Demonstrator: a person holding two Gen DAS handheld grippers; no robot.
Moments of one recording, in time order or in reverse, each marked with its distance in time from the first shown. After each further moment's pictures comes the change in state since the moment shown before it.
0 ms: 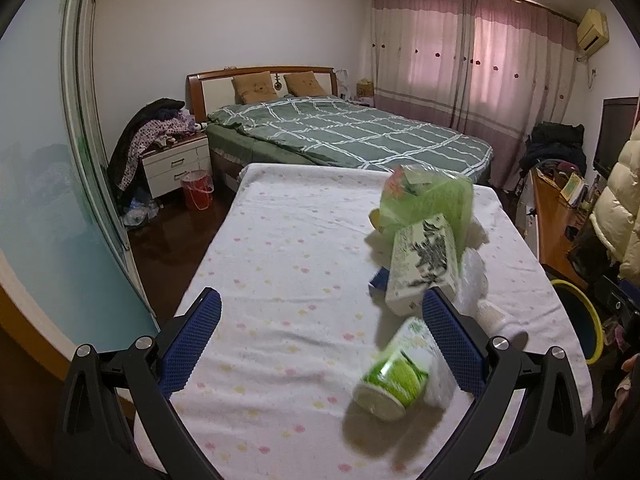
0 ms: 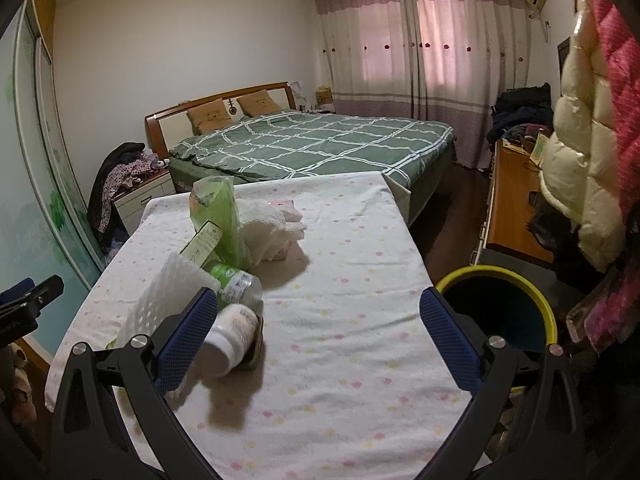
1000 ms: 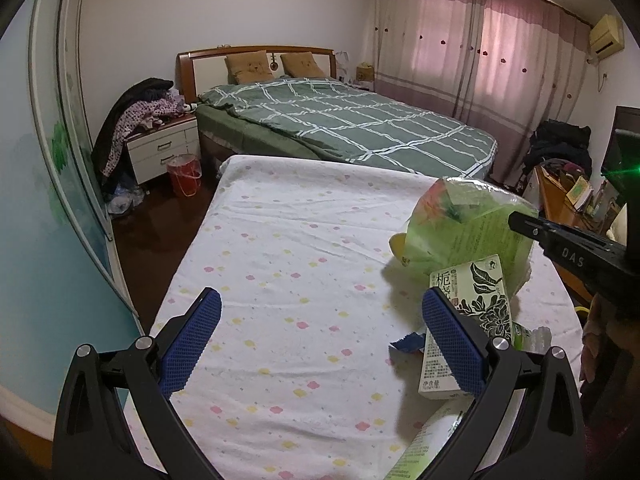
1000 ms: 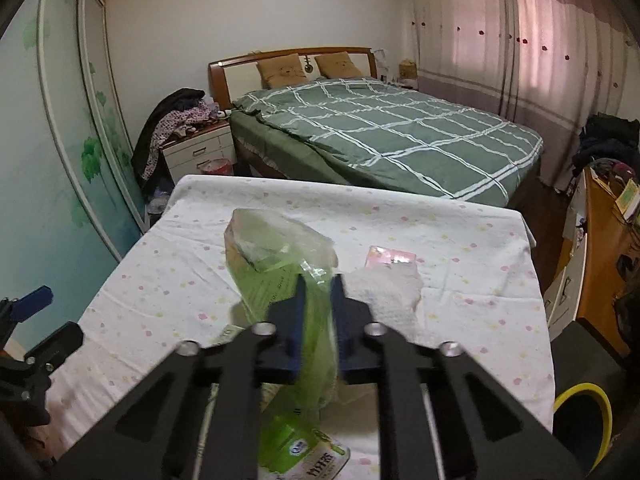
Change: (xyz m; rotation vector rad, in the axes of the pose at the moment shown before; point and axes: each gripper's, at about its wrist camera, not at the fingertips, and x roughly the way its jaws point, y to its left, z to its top) left arm 0.120 0.008 0.047 -0.030 0.077 -0.040; right arm 0.179 0.099 0.090 -0.190 0.128 0.228
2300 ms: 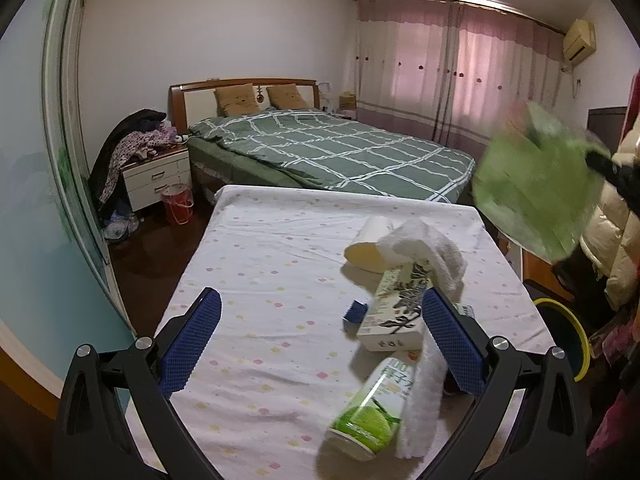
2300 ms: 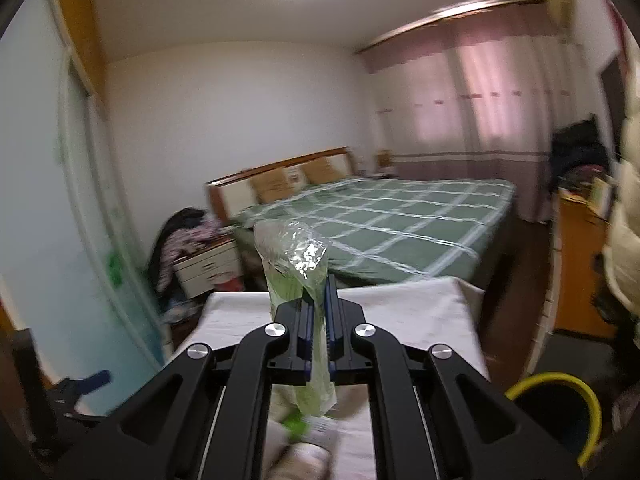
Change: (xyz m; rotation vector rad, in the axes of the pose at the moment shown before) left arm -0.104 -0.029 -0.031 0.040 -0.115 -0.044; right arm -0.208 -0.060 -0.028 0.209 -0.384 -0.055
